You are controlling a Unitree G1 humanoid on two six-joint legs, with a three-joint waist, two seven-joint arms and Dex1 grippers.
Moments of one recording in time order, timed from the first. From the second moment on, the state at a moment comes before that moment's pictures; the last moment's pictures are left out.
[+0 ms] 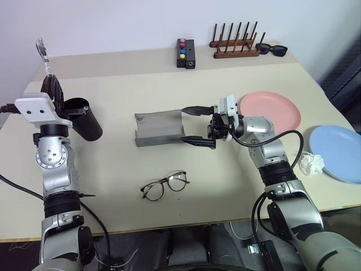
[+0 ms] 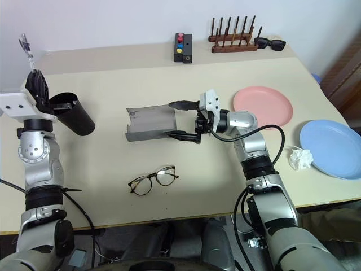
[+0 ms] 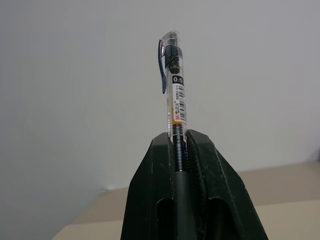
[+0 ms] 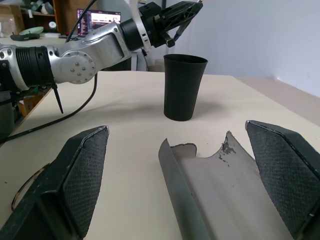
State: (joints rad) left arm -0.44 0.41 0.41 0.30 -0.14 -0.40 -0.11; right arm -0.74 -0.32 0.09 0.44 0.37 -0.03 1.32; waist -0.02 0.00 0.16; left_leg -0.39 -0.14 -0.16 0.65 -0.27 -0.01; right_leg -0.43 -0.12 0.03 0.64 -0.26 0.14
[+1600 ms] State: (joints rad) left arm -0.51 0.43 0.37 0.26 -0.29 -0.28 -0.19; right arm -0.74 -0.33 0.09 0.43 0.37 -0.03 1.30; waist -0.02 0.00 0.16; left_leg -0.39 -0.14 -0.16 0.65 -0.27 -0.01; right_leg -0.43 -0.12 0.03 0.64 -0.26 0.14
